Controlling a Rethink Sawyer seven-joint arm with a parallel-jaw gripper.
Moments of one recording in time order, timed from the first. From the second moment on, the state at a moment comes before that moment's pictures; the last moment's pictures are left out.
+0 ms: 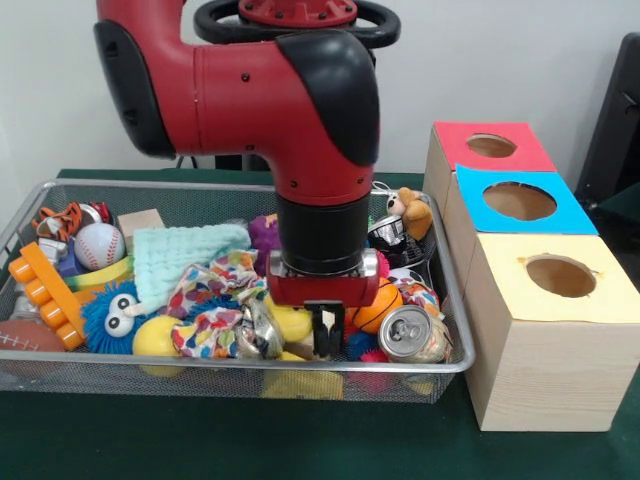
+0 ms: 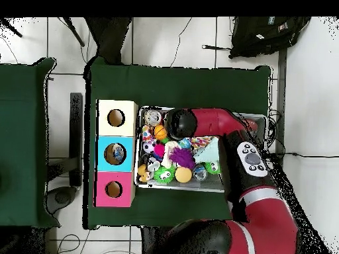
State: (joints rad) arm -0.46 -0.39 0.35 1.35 -0.45 0.62 1.84
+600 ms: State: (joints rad) arm -0.50 -0.39 0.35 1.35 -0.52 0.61 1.84
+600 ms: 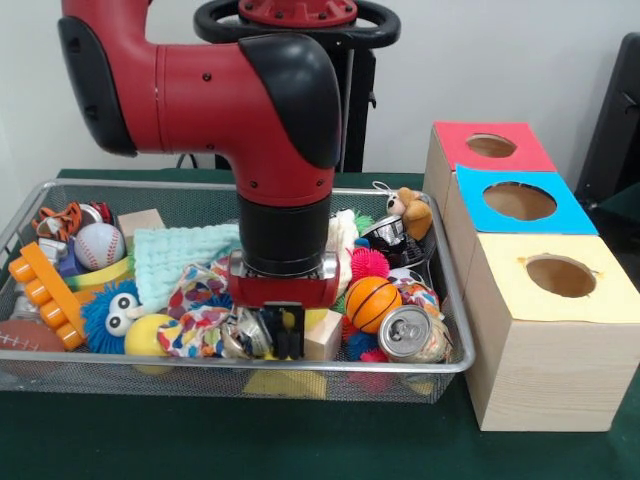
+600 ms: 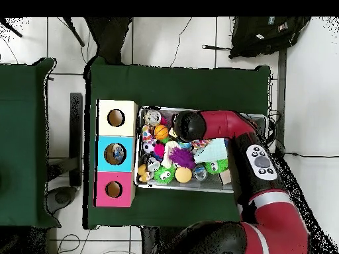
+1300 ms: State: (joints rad) arm -0.58 -0.42 0.36 1.40 -0.52 0.60 1.83
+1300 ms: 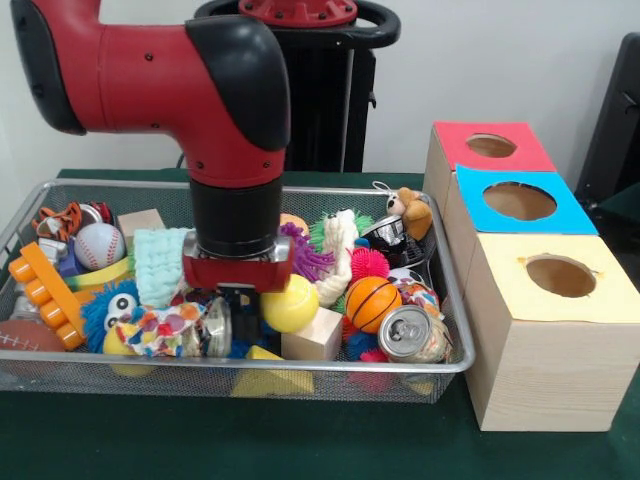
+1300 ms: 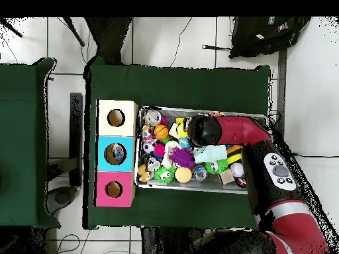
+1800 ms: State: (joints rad) arm -0.65 -0.47 0.36 1.46 -0.55 0.60 1.83
